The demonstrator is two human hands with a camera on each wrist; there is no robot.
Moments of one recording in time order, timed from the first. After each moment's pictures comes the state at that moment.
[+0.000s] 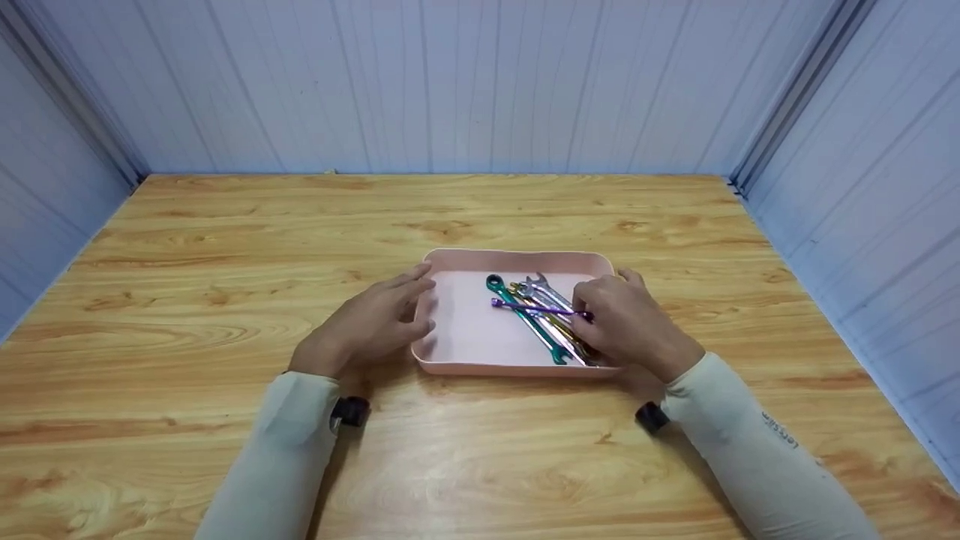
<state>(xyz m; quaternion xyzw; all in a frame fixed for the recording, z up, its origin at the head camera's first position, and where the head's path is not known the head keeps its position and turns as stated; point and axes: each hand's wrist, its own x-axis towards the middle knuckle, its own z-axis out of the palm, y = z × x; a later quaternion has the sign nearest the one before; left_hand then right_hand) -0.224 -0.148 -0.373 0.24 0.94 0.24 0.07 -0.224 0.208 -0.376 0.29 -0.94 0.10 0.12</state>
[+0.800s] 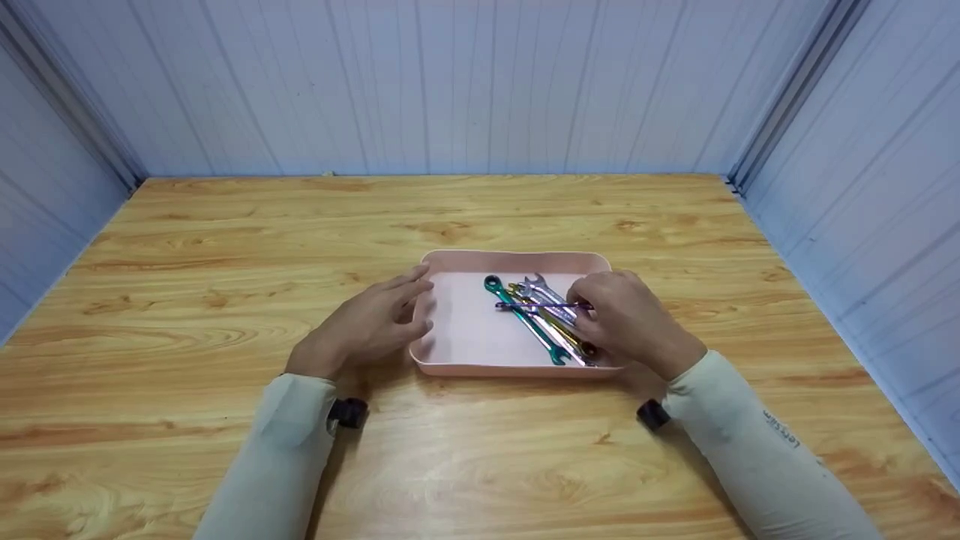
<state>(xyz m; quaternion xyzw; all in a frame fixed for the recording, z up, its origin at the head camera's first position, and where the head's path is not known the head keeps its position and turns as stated) -0.228 -0.154 -0.380 0.28 0.92 0.26 0.04 -0.226 0.211 -0.376 0.32 -0.93 0.13 0.15</state>
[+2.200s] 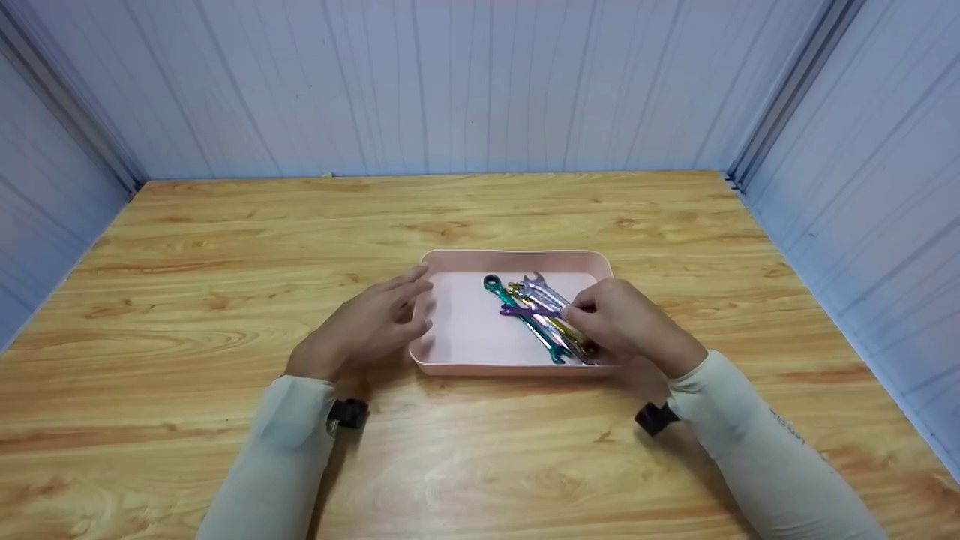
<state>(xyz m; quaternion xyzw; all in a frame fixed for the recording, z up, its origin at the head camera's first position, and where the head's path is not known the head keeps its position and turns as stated) -0.227 -0.156 -0.379 0.27 0.93 0.25 0.05 -0.217 0.196 -0.355 0.12 -0.95 0.28 -0.11</state>
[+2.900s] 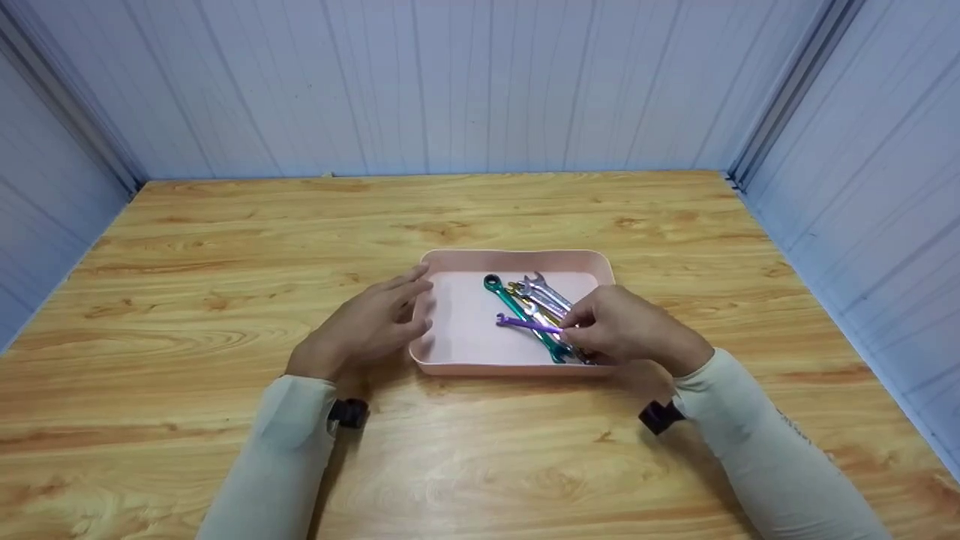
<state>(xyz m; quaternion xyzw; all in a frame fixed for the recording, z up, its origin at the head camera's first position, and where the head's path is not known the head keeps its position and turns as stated) -0.227 -0.155 -0.378 0.27 0.93 0.25 0.04 -0.211 0.200 -0.350 0.17 -0.92 0.31 -0.19</state>
